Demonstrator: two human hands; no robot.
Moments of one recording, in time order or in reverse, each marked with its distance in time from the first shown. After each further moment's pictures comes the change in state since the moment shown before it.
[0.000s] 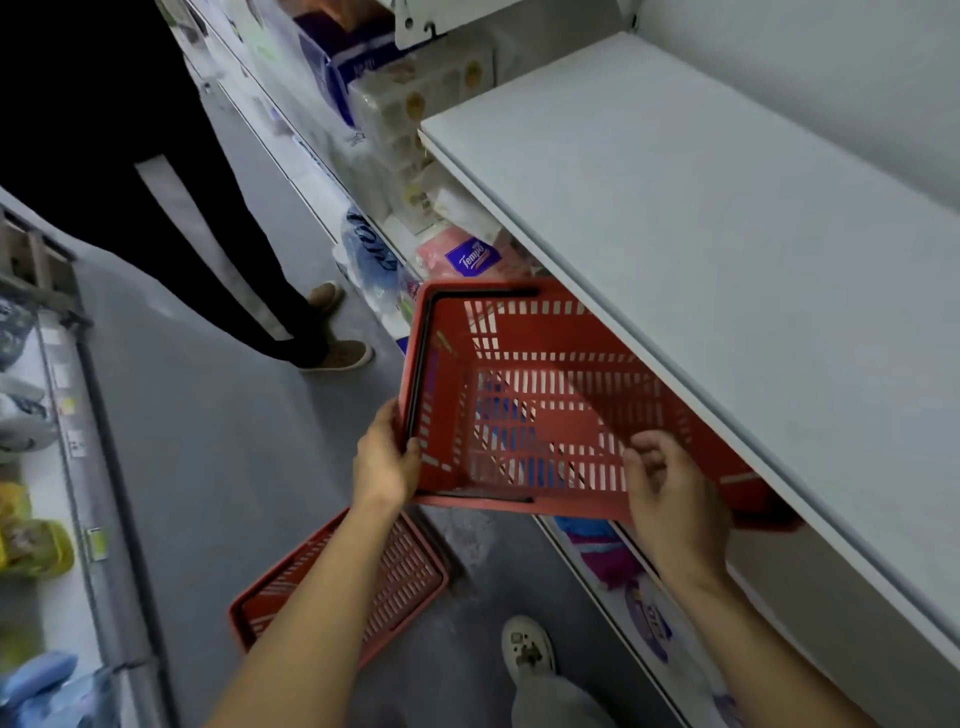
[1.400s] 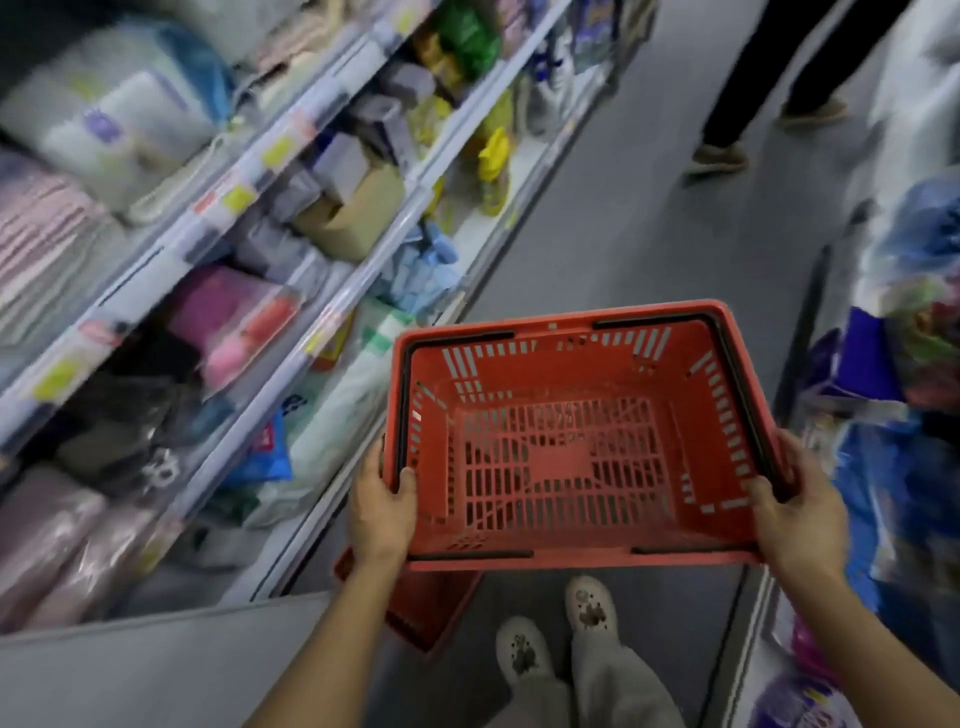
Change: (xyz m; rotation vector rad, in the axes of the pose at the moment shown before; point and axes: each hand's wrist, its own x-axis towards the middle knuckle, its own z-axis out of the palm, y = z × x) left_hand -0.478 -0.340 -0.078 -0.316 0.958 -0.875; right_hand -0.238 -0.011 0.152 -0.138 -0.618 -0.577
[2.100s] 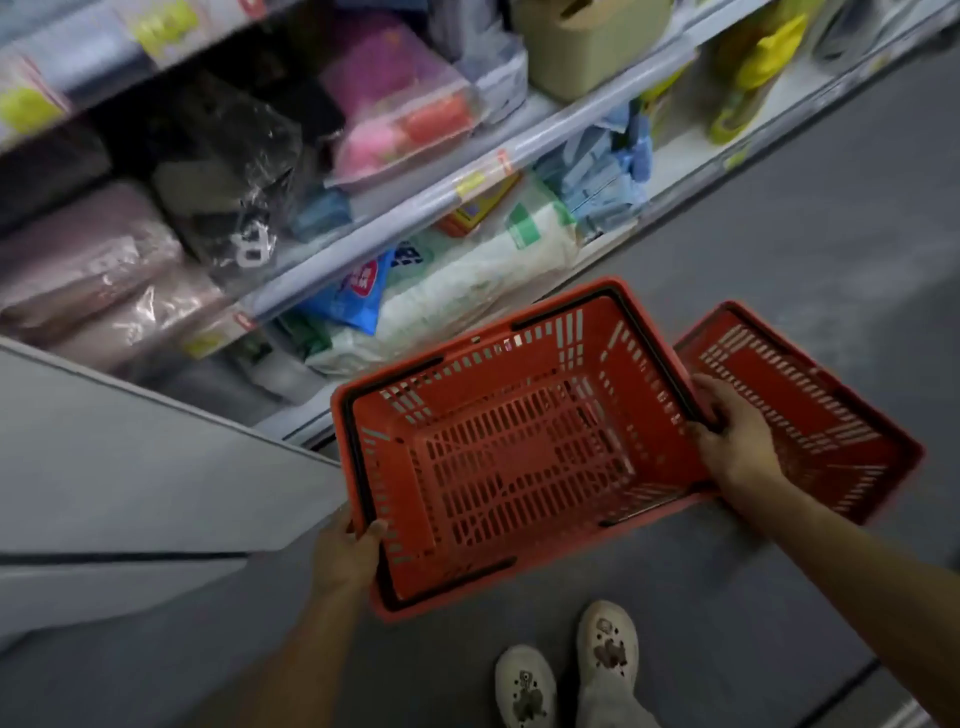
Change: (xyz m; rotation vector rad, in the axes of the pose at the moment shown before) left_hand -0.035 -0.265 0.021 -0.240 0.135 -0.690; right_hand 0.037 -0.012 0.288 -0.154 -0.651 -0.457
